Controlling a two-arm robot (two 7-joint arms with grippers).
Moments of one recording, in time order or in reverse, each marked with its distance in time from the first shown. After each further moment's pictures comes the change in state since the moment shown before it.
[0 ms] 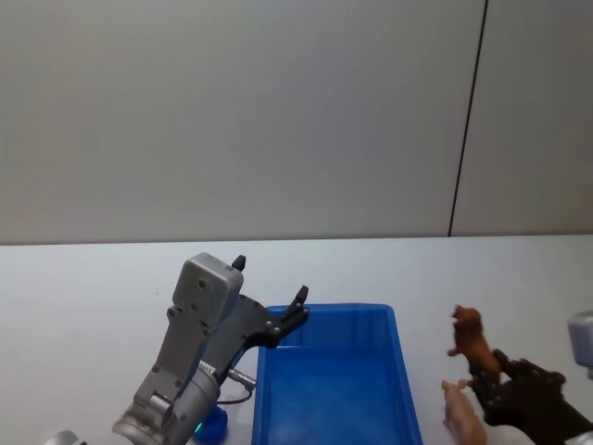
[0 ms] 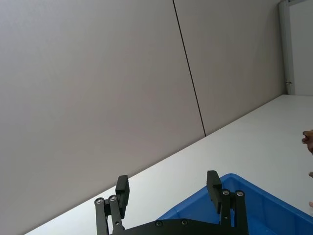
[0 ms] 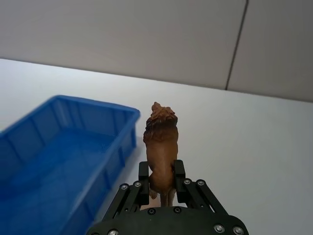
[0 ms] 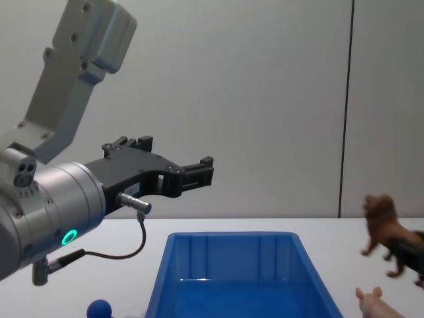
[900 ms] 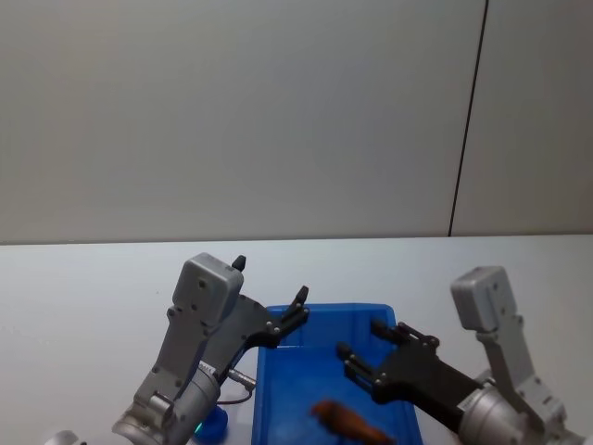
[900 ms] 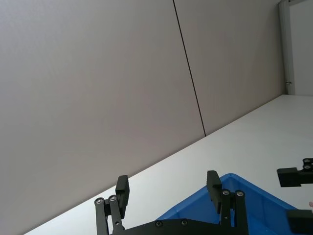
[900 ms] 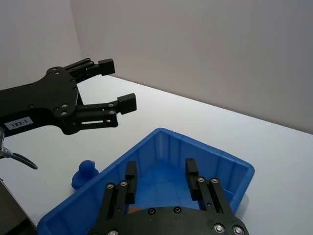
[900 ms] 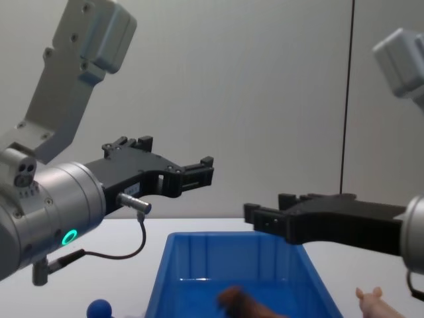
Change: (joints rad) left arm 0.000 0.000 0.000 0.000 0.000 0.000 0.000; right arm 0.190 -0.136 -0.094 0.118 -0.081 0.005 0.308
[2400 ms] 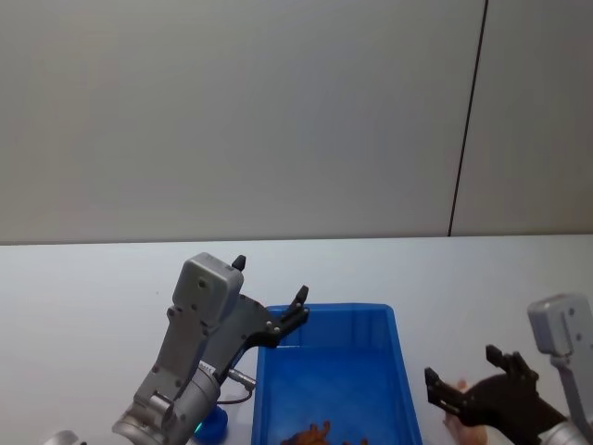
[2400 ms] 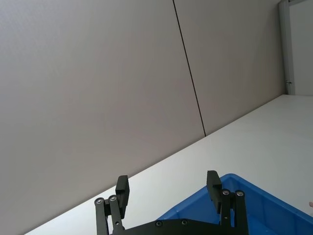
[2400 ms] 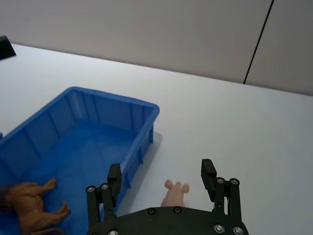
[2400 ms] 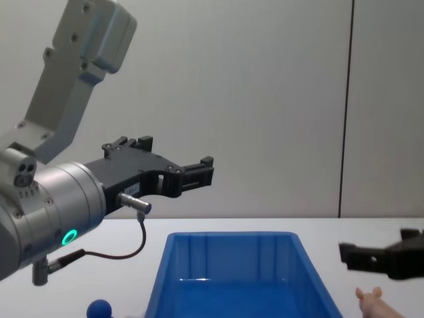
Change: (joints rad) left arm 0.000 0.000 0.000 0.000 0.000 0.000 0.000; right arm -0.139 0.093 0.060 -0.136 0.032 0.131 -0.288
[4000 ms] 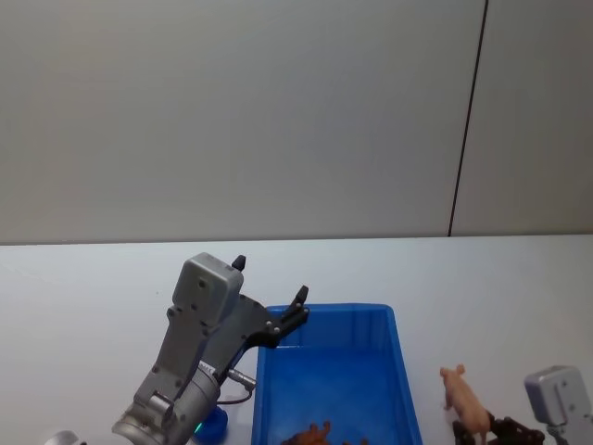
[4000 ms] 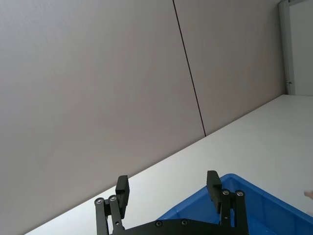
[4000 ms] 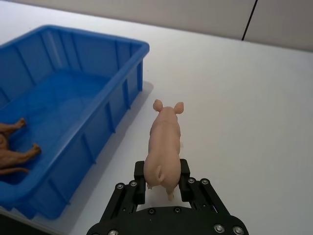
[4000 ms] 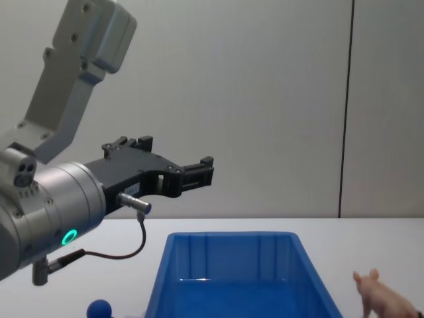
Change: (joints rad) left arm 0.000 0.000 0.000 0.000 0.000 0.000 0.000; right arm -0.076 0.004 -0.009 0.131 -0.048 -0.126 -0.012
